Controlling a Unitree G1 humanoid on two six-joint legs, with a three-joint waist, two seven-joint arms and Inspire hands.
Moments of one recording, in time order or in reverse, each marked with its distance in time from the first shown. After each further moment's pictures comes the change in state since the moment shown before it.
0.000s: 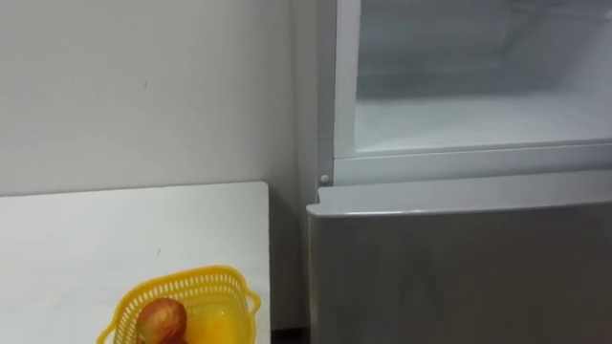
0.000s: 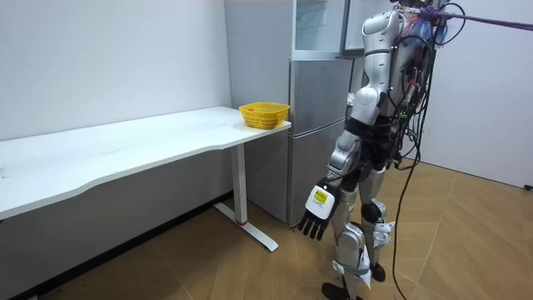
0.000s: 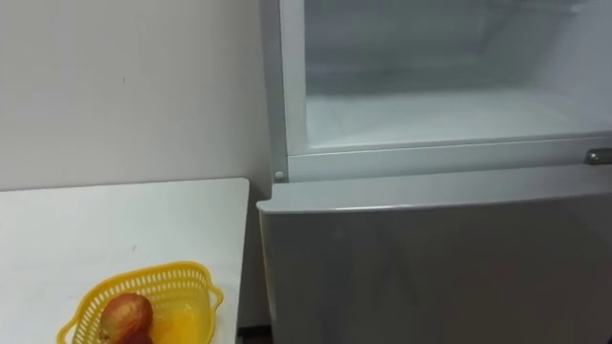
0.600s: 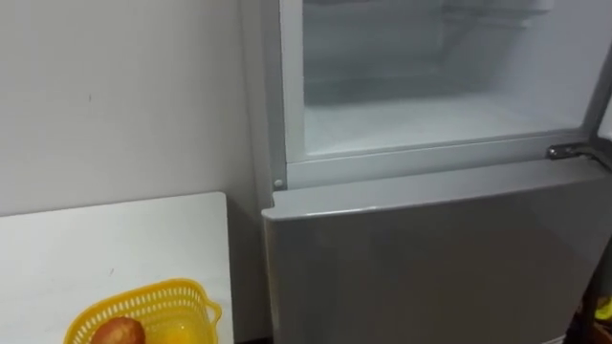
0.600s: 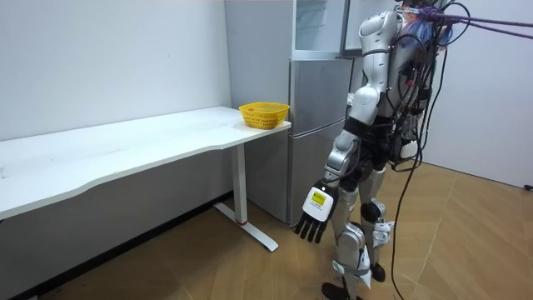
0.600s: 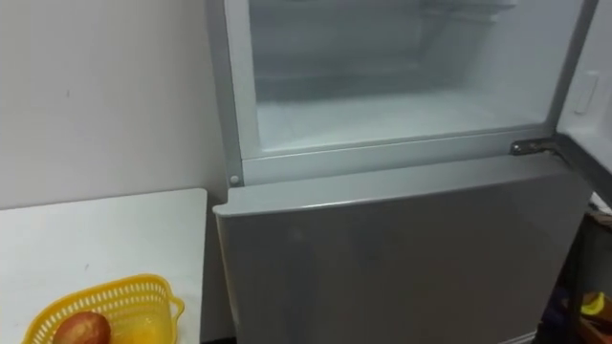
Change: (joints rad) left arm 0.066 -0.010 0.226 -0.032 0.020 0.012 -0.022; right arm -0.072 -0.057 -0.482 -0.149 0.925 0.037 -0.065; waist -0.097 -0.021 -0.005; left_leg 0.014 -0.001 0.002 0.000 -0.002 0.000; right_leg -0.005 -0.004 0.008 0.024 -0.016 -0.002
